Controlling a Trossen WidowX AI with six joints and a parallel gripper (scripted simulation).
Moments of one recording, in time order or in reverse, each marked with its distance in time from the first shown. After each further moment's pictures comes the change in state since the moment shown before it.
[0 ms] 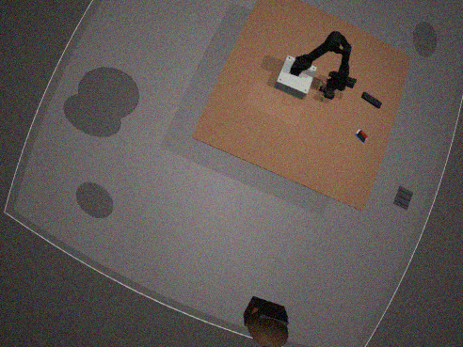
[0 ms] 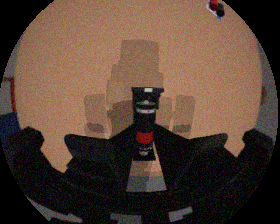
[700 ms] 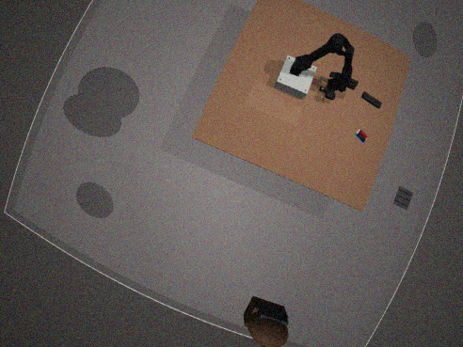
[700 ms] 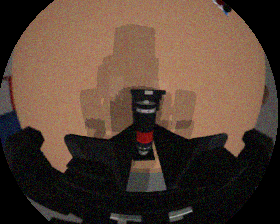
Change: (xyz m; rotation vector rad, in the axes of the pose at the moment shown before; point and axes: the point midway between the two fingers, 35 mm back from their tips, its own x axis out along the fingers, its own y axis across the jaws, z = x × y) arm 0.001 0.000 0.004 -0.004 0.079 0.002
